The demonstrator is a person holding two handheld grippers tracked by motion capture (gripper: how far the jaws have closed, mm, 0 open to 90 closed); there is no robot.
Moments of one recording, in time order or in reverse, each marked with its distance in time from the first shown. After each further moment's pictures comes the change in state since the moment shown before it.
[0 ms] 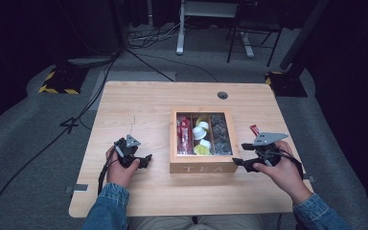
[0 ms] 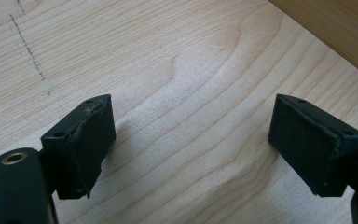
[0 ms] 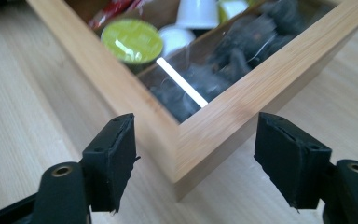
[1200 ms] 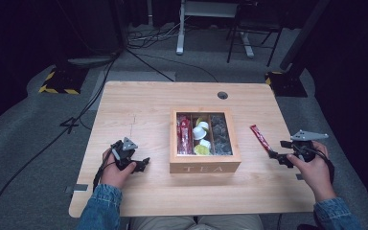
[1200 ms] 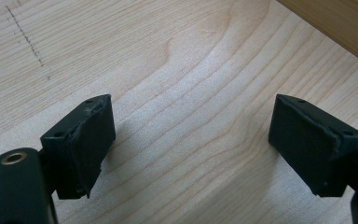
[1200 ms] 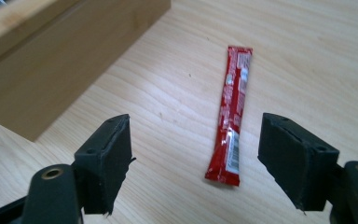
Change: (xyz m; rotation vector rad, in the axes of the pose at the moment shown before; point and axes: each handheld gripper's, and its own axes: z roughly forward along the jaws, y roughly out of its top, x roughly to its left) left arm 0.003 -0.009 -0.009 0.004 -0.029 0.032; right arm -0.084 -0.076 -0.045 0.025 -0.230 0.218
